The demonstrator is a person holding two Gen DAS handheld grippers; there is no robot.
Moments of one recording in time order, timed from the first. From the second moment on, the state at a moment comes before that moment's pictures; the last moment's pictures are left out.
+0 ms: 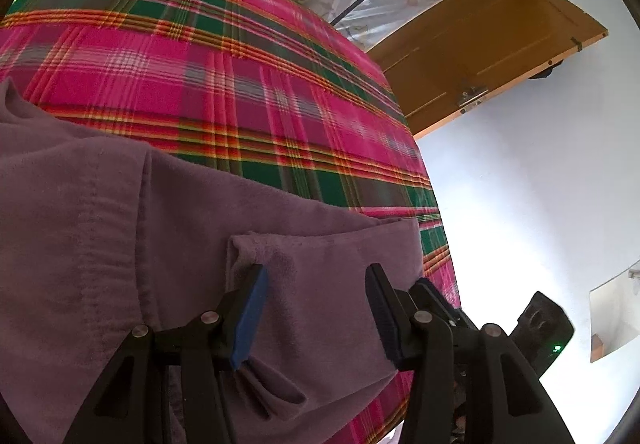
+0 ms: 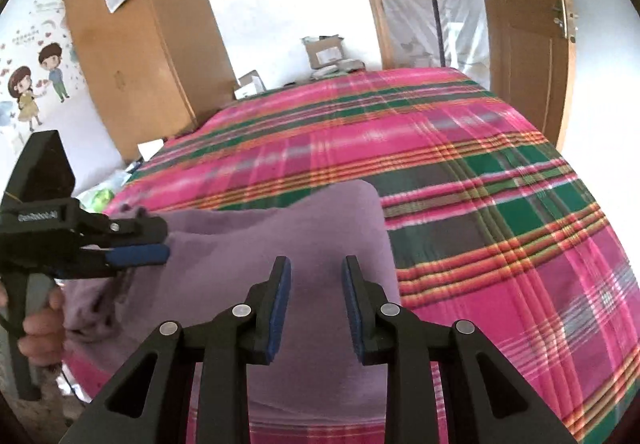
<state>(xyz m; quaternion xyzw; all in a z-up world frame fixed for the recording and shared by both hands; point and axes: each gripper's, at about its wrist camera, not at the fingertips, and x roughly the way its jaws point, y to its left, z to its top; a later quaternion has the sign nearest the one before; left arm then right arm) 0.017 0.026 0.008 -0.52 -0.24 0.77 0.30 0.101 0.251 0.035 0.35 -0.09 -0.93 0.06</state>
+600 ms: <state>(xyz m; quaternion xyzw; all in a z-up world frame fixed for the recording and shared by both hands) 0.053 0.017 0.023 -0.51 -0.21 0.77 0.32 0.124 0.249 0.031 0.35 -0.07 -0.93 0.08</state>
